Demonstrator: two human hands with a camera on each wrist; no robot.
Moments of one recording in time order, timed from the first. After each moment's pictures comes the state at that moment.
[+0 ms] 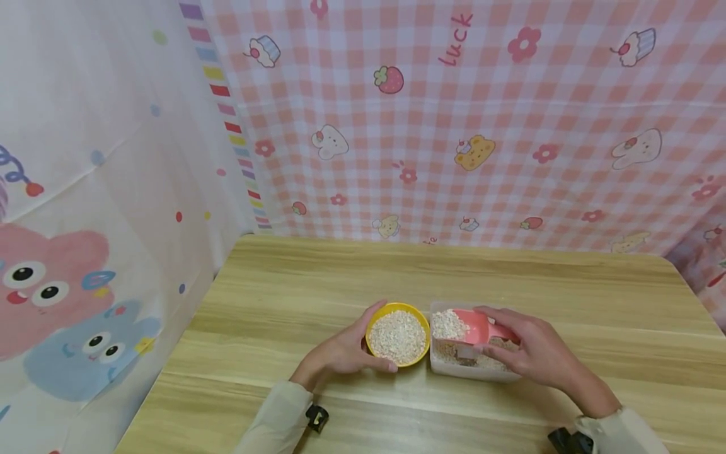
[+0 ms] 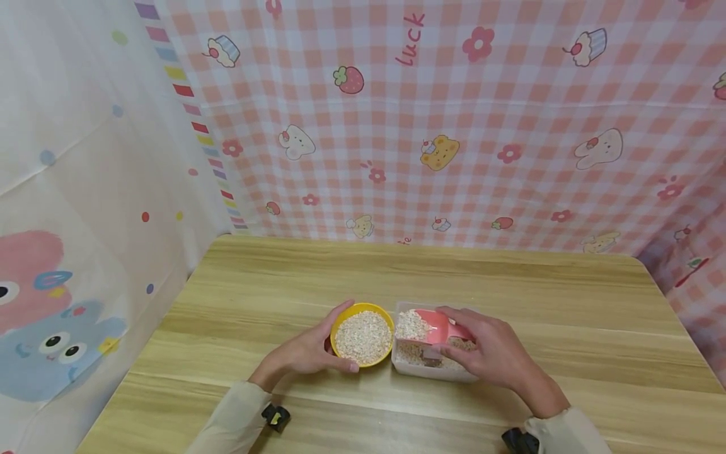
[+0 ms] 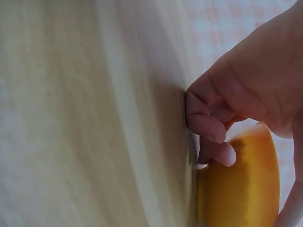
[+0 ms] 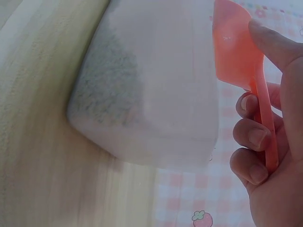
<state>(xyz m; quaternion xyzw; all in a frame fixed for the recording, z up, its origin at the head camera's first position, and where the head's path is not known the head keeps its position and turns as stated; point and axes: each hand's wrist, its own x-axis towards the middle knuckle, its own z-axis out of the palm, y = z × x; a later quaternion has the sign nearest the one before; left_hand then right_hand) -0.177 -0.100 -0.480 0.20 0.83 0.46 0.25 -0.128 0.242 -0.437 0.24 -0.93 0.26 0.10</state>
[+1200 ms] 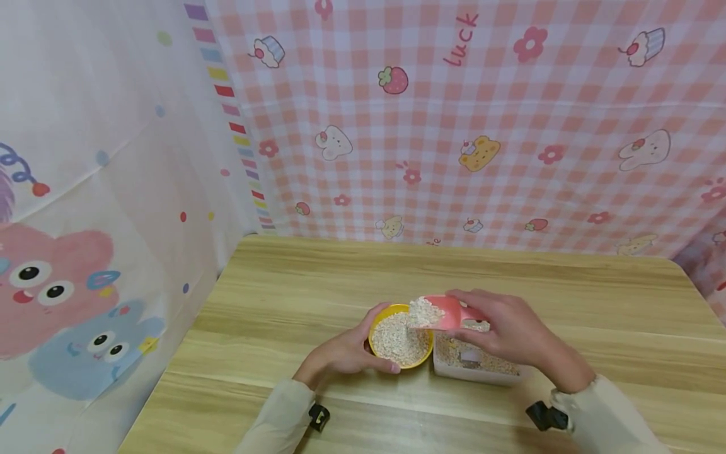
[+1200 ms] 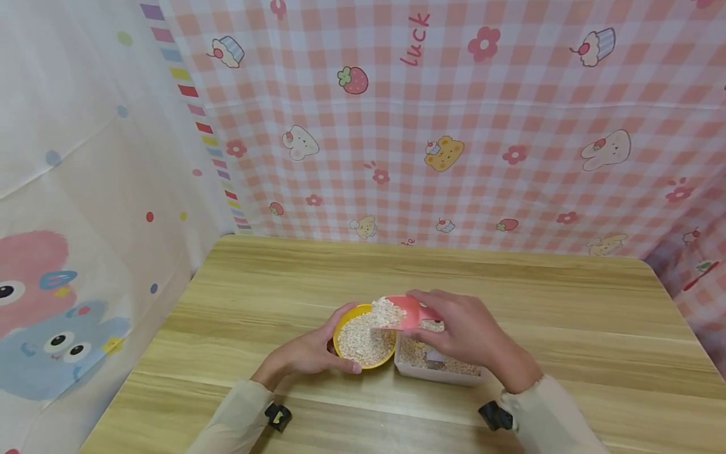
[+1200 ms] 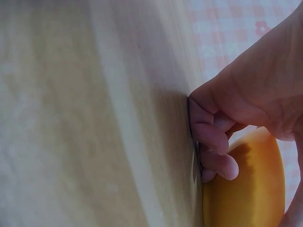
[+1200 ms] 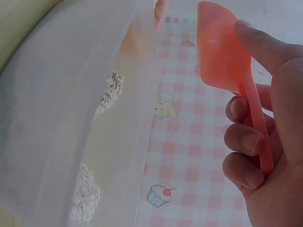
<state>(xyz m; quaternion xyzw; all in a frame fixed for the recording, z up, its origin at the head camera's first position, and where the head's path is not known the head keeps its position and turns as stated) -0.179 -0.101 -0.480 0.18 0.82 0.47 0.28 -0.153 0.202 -0.404 0.31 -0.92 0.21 0.10</state>
